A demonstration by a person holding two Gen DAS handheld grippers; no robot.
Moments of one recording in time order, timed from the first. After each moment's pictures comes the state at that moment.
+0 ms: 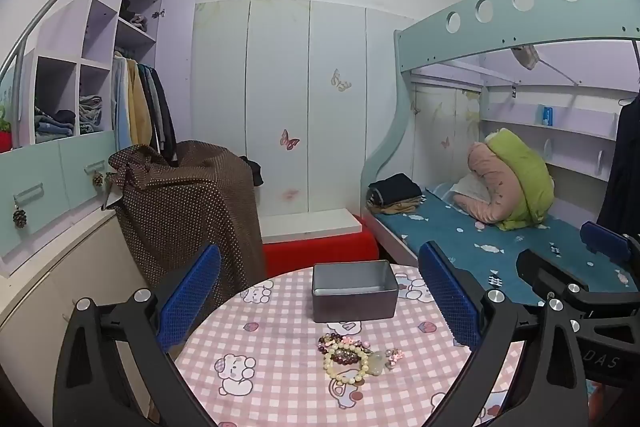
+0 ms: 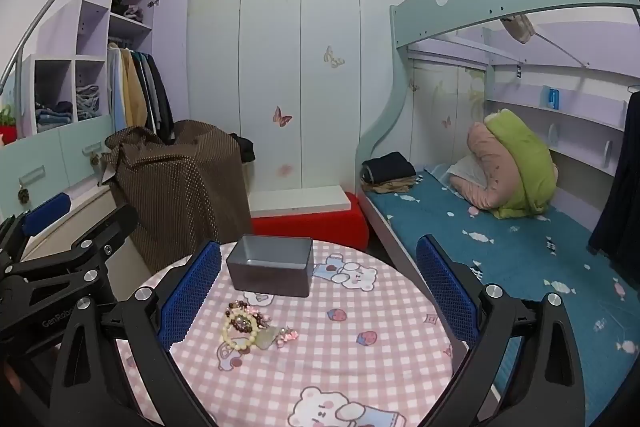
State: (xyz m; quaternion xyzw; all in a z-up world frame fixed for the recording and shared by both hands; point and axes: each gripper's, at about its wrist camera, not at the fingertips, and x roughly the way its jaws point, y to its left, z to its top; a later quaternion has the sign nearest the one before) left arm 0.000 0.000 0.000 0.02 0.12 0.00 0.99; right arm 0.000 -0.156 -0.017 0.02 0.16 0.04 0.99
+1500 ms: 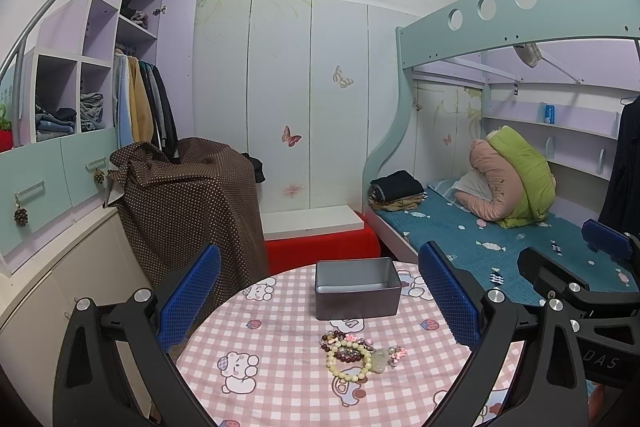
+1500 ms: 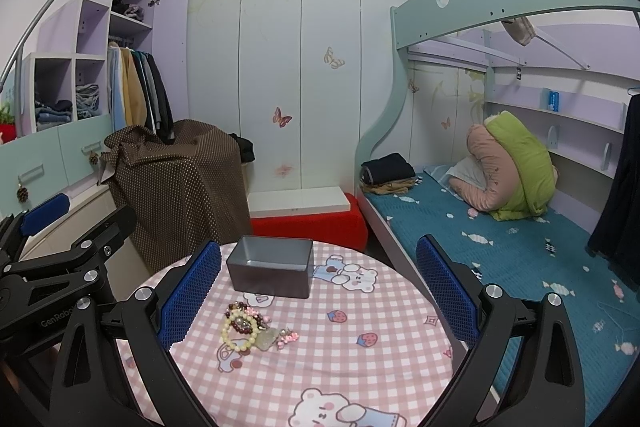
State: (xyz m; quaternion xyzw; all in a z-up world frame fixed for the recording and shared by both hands) left arm 0.003 0.005 -0.004 0.02 0.12 0.00 0.99; right arm 0.000 -0.154 -0.017 0.02 0.16 0.04 0.99
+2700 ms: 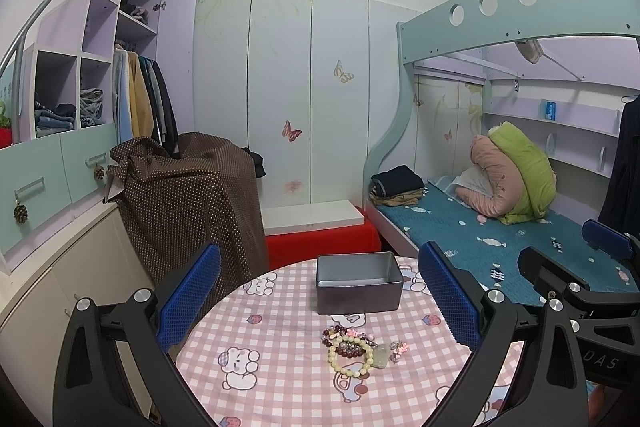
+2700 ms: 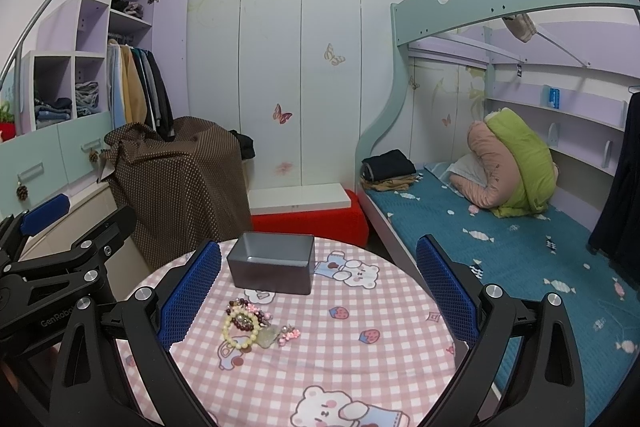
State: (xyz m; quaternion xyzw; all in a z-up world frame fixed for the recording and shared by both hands) left arm 0.004 0.012 -0.010 0.02 0.13 0.00 0.99; right arm 0.000 -0.152 -0.017 0.02 0.16 0.04 0.99
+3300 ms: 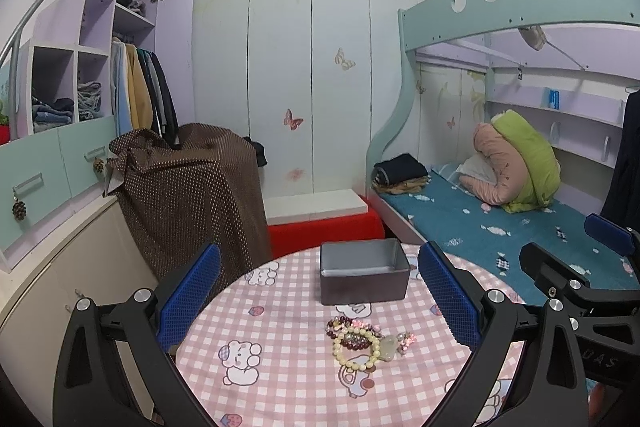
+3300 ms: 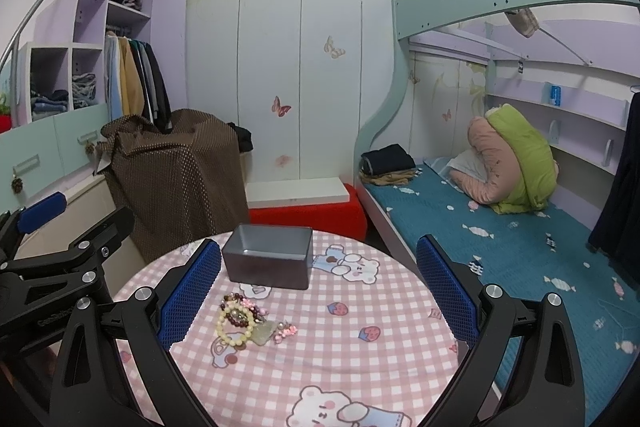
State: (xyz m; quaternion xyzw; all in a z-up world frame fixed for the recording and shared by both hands) left arm 0.019 0.014 -0.026 0.02 0.16 0.00 0.99; right arm 0.014 -0.145 -0.050 0.01 0.17 0.04 0.98
